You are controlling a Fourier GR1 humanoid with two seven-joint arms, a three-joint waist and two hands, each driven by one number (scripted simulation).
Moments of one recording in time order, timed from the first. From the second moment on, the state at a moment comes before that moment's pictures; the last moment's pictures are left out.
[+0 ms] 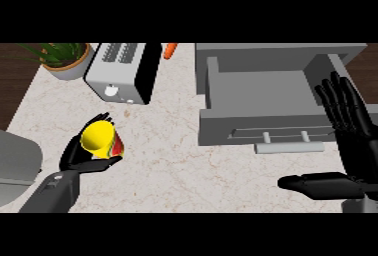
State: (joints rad) left arm -0.51 0.27 0.27 -0.23 -0.03 -0.45 -0.92; right arm -0.08 -0.13 -0.08 -1.93 -0.01 0.17 -0.03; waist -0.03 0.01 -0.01
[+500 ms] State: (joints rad) left arm -0.52 0.23 0.27 -0.26 0.02 -0.55 -0.88; right arm -0.07 -0.14 -0.09 -1.93 -0.01 0.17 -0.03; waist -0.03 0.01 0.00
